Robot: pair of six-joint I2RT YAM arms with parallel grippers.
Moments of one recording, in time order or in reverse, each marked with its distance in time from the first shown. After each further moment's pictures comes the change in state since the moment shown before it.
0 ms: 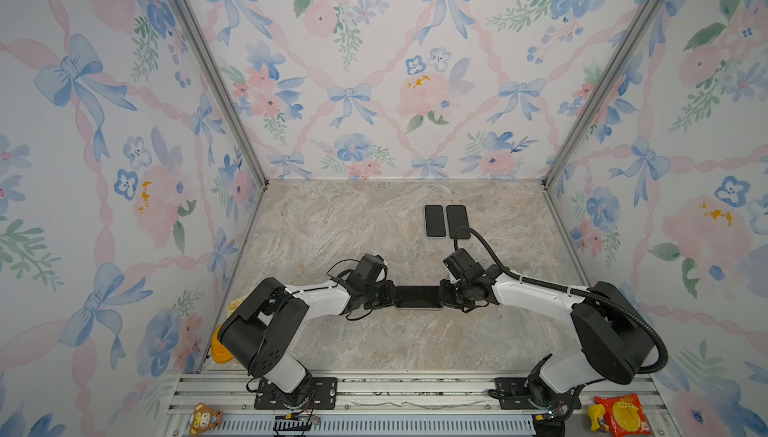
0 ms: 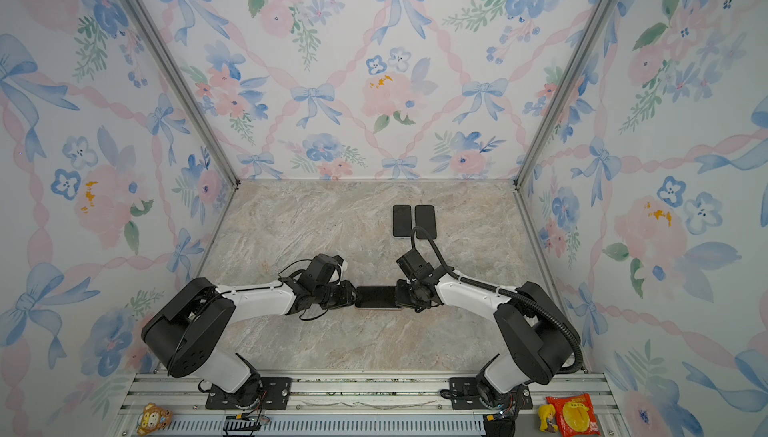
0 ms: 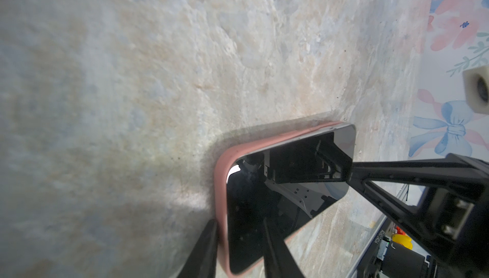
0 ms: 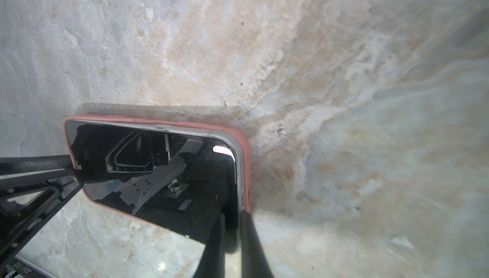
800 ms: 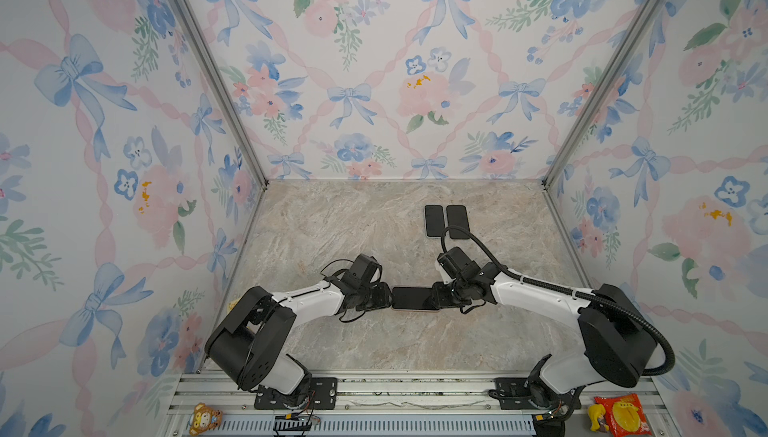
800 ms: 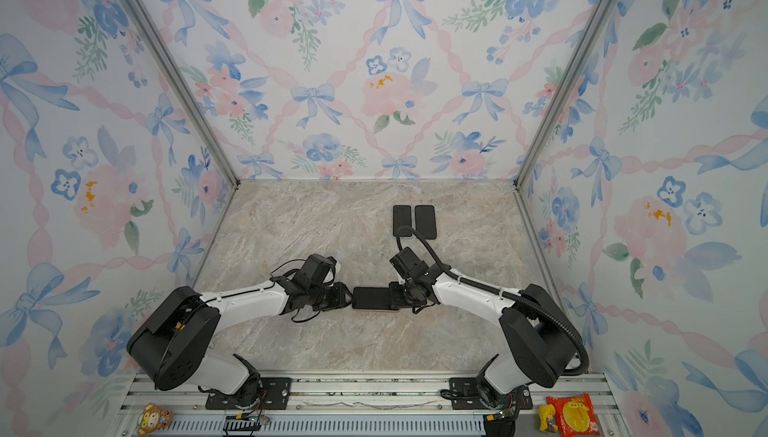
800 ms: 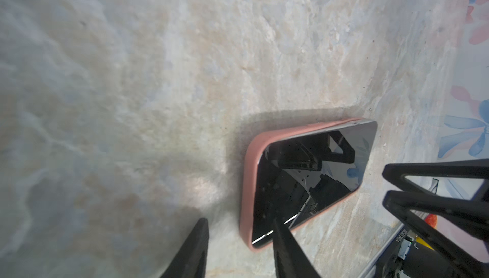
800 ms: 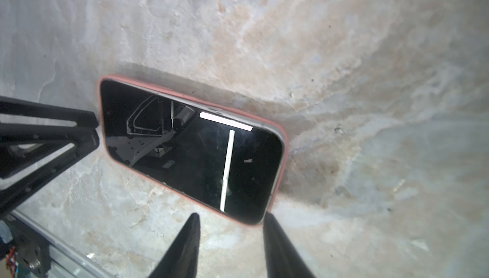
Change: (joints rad) left arm 0.047 -0.096 0.002 -0.196 -0.048 0.061; right arm 0.028 -0.045 0.080 -0.090 -0.010 -0.204
